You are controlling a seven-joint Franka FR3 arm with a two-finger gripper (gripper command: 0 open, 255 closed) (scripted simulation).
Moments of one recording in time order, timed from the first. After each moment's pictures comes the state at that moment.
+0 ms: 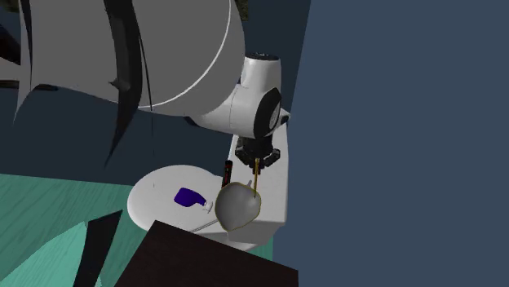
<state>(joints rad) 0.07 0.10 -0.10 -2.39 -0.02 2.35 -0.22</state>
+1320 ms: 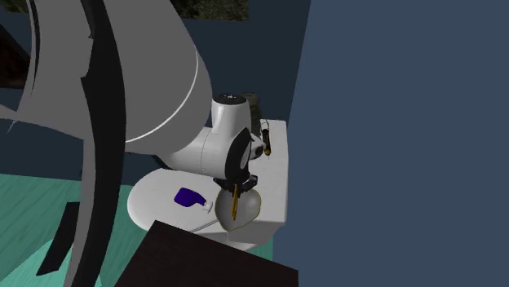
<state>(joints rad) 0.13 0.11 -0.05 -2.62 -0.01 2.58 -0.12</state>
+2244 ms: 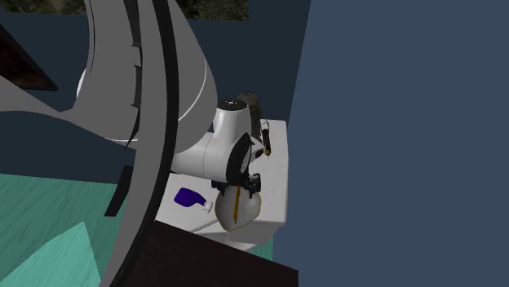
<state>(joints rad) 0.13 0.16 -0.05 -2.61 -0.01 2.62 -0.13</state>
